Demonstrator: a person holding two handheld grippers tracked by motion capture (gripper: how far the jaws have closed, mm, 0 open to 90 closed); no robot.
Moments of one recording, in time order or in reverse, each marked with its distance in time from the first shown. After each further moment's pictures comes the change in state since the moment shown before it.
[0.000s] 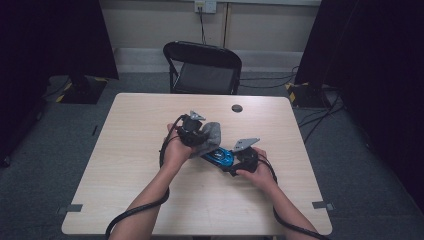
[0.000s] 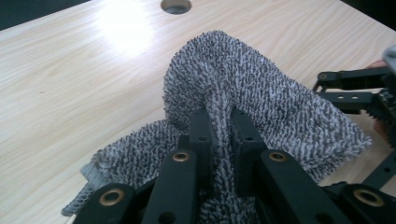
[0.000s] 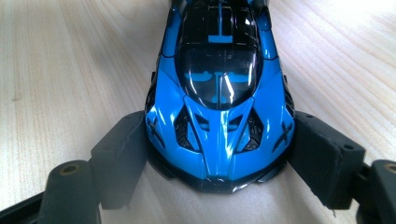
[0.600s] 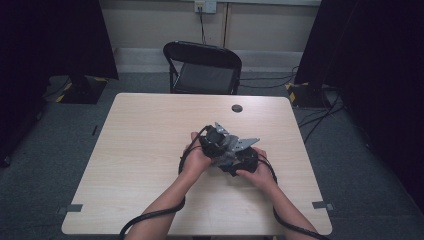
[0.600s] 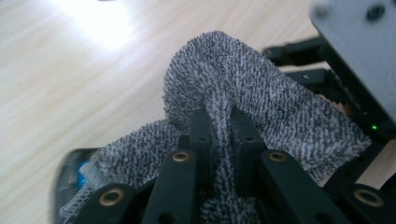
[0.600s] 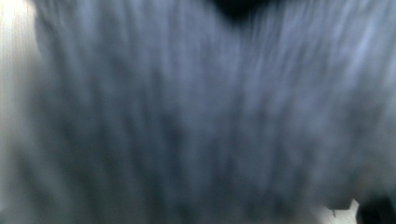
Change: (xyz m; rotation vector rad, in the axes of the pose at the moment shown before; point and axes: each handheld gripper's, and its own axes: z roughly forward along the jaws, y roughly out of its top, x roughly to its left) left arm -0.057 -0.004 0.046 0.093 -0.032 0.152; right arm 0.000 0.000 0.000 0.000 -0.002 -0.001
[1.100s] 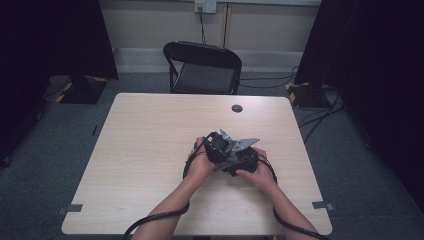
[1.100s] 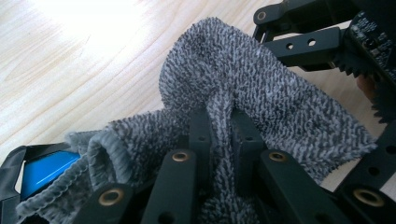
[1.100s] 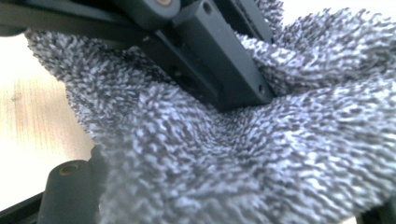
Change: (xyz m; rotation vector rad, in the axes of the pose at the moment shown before) left arm -0.007 -0.009 0.019 0.028 -0.008 0.010; right arm 0.000 0.000 0.000 -0.001 0.000 -0.003
